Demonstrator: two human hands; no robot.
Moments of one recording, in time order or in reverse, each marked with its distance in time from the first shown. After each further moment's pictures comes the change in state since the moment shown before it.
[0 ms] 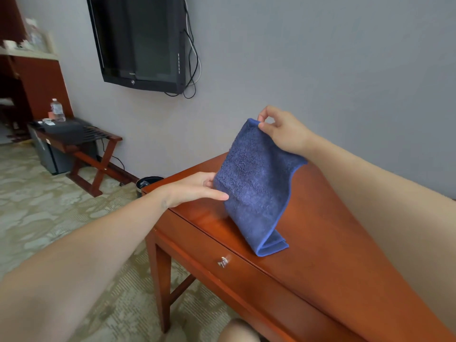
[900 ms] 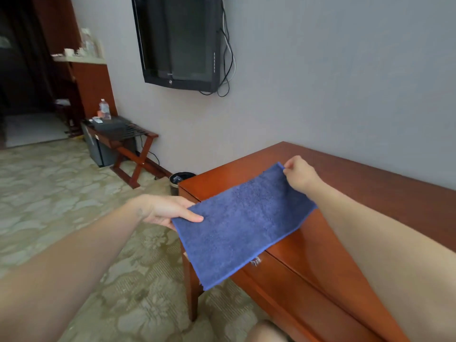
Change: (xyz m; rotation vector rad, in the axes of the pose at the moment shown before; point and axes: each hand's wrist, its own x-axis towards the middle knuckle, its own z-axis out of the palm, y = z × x) left_hand -0.094 -0.055 -0.049 -0.165 -0.102 -0.552; right_hand -0.004 0.051 0.103 0.010 -0.013 0.405
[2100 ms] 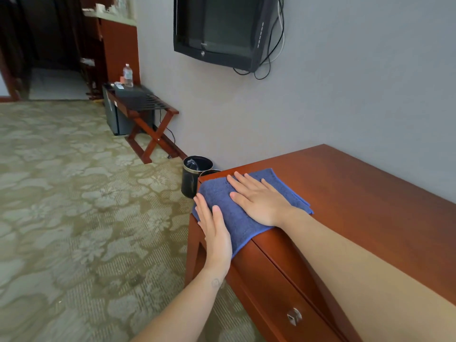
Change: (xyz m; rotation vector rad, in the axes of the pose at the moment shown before) left_hand 0.141 -0.046 0.075 -0.662 1.181 0.509; right_hand 0.032 -0.064 0.150 -0.503 -0.535 -0.607
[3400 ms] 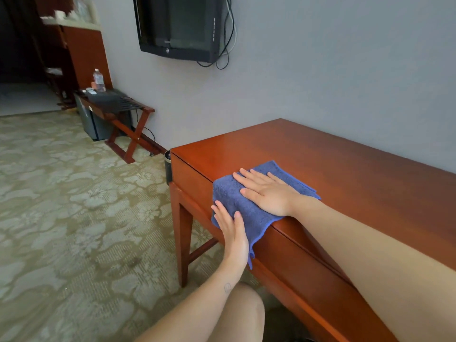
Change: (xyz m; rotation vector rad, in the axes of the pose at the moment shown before) left_hand -0.172 0.012 0.030 0.020 -0.286 -0.123; right_hand -0.181 0.020 0.012 -0.004 -0.010 0.061
